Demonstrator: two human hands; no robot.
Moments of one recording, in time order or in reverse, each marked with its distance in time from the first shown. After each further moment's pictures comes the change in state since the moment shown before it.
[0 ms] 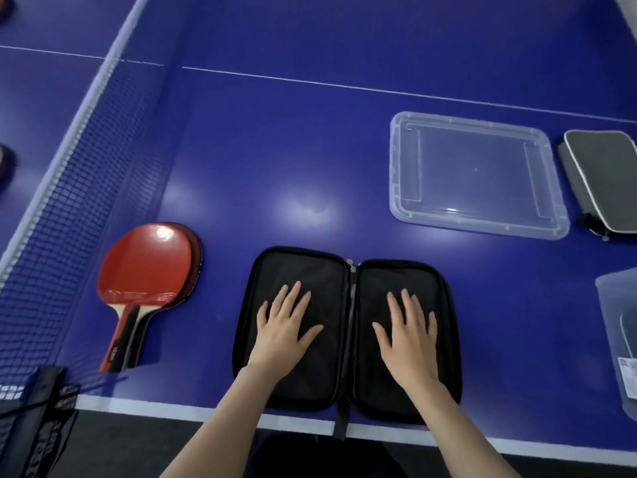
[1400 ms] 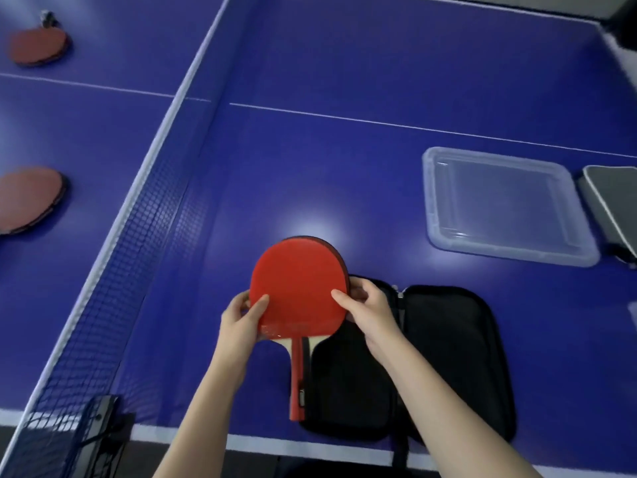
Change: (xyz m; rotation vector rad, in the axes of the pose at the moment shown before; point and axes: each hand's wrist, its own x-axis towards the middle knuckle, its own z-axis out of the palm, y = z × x) left_hand -0.015 -0.107 -0.116 -1.292 0.317 -0.563; right_hand 0.056 -0.186 -0.044 1.352 -0.201 0.304
